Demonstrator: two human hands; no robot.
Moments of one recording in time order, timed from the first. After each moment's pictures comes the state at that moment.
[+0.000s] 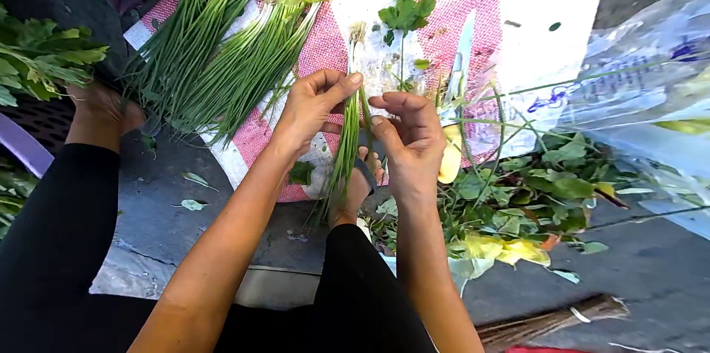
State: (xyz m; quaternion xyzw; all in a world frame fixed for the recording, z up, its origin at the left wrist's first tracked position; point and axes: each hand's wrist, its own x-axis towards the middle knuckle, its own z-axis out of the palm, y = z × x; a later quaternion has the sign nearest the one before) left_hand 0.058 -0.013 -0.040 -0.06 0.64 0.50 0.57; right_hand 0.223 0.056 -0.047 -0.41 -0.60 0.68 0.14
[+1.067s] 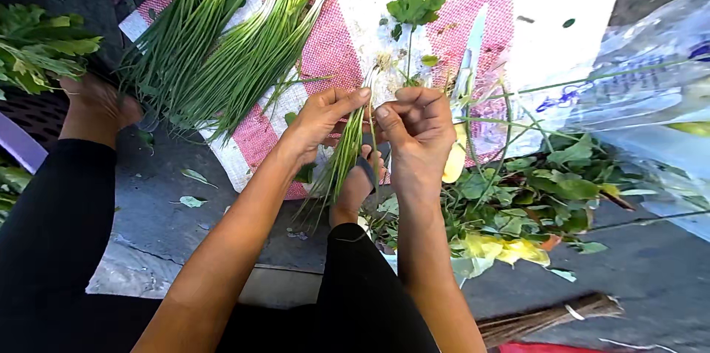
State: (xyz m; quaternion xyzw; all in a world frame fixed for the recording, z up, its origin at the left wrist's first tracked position) left_hand 0.070 -0.023 -0.052 -0.11 0.57 0.46 0.67; right_hand 0.214 0.055 -0.047 -0.45 -0.59 0.65 0.15
